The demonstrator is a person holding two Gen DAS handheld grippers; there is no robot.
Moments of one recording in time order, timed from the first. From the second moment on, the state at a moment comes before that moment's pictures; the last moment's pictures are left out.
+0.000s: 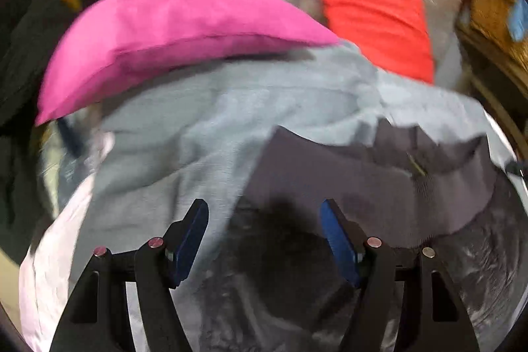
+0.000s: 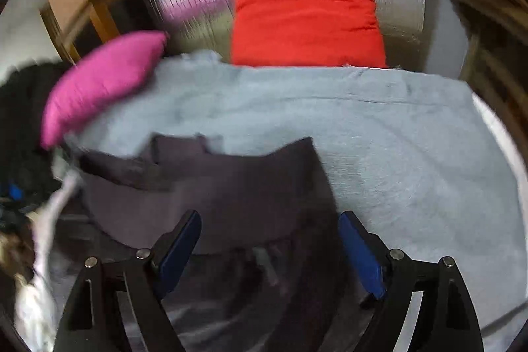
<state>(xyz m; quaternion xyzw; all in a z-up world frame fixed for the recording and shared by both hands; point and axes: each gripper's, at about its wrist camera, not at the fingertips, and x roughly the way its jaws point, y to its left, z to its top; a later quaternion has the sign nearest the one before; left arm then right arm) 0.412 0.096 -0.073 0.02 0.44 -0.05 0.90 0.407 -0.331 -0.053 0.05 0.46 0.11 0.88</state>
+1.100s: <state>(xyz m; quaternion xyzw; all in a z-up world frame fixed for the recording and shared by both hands) 0.445 0.124 -0.094 -0.02 0.45 -0.02 0.90 0.435 -0.379 -0.080 0.15 0.45 0.08 0.88</state>
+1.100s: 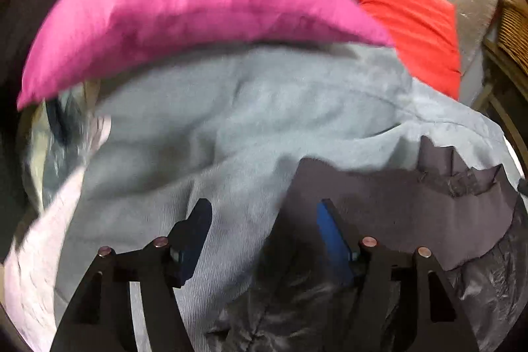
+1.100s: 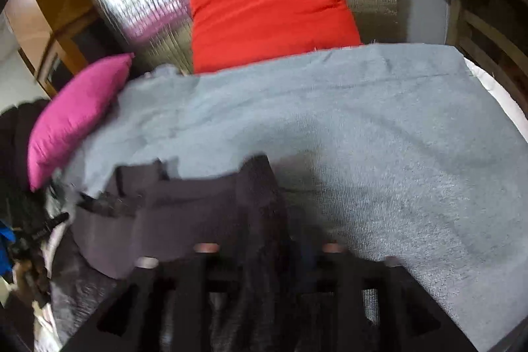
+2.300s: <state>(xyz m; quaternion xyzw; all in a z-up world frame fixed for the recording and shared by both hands) 0.422 0.097 -0.071 0.00 0.41 0.05 0.91 0.413 -0.400 -0.062 0.17 0.43 0.02 0.88</state>
